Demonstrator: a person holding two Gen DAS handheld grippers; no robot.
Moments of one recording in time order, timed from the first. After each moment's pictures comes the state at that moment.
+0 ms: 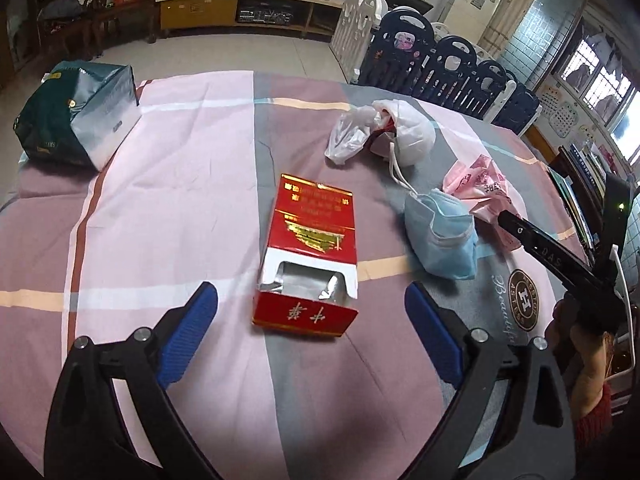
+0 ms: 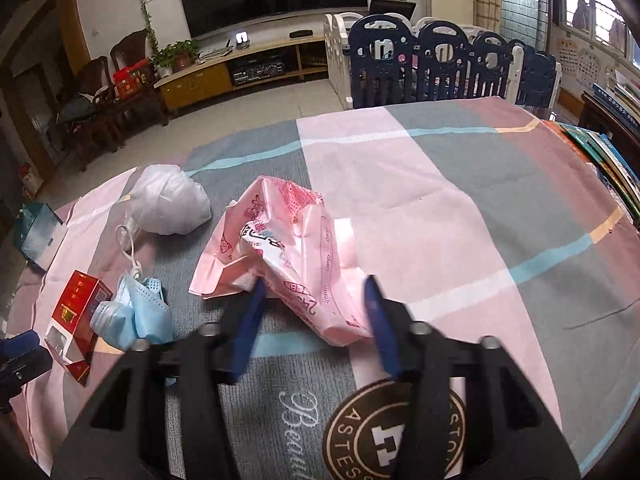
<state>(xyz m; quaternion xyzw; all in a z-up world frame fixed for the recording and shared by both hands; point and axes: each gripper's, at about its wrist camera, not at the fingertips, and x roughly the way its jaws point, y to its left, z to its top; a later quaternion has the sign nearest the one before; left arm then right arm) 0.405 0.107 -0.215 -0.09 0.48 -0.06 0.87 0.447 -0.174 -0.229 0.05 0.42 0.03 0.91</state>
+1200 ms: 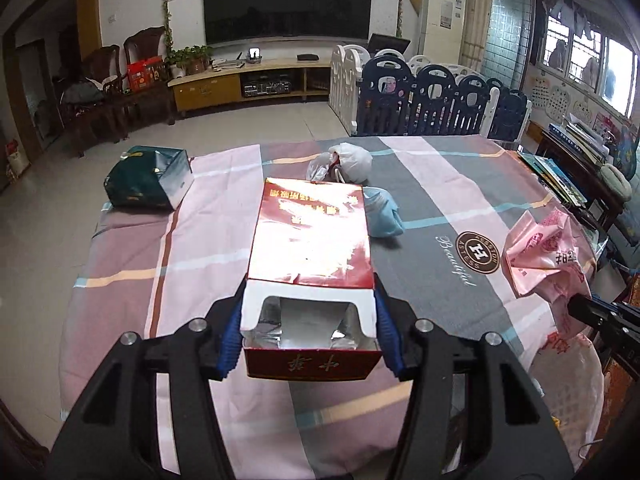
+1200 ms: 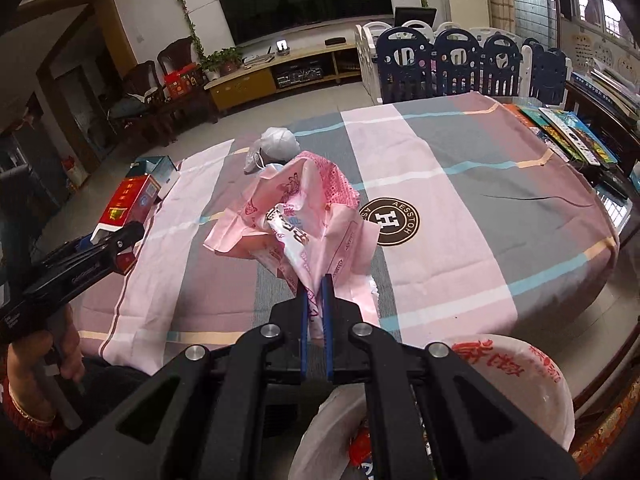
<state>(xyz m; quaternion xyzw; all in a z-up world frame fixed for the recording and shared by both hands) 0.230 0.057 -0.123 0.00 0.37 -0.02 0.93 0.196 -0.177 -0.130 0.08 0.40 0.09 0.91</state>
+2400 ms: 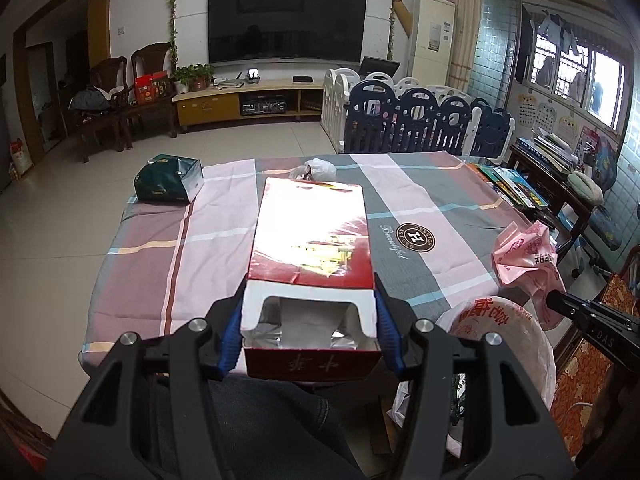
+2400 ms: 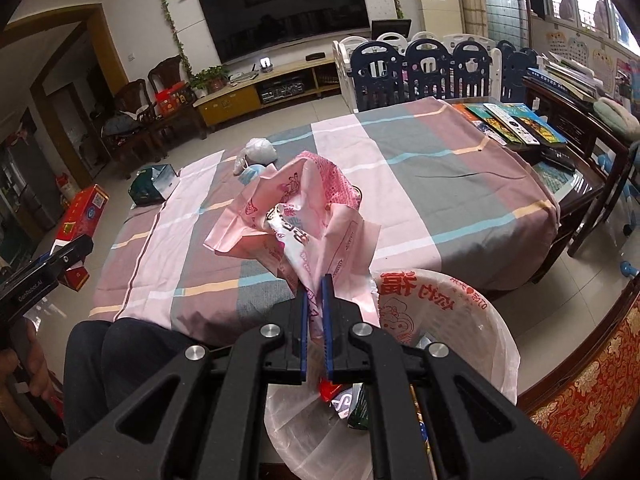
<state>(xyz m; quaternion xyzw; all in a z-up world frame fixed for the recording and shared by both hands) 0.098 0.033 -0.061 -0.01 0.33 -0.03 0.94 0.092 -0.222 -0.100 0.10 0.38 0.06 0.92</state>
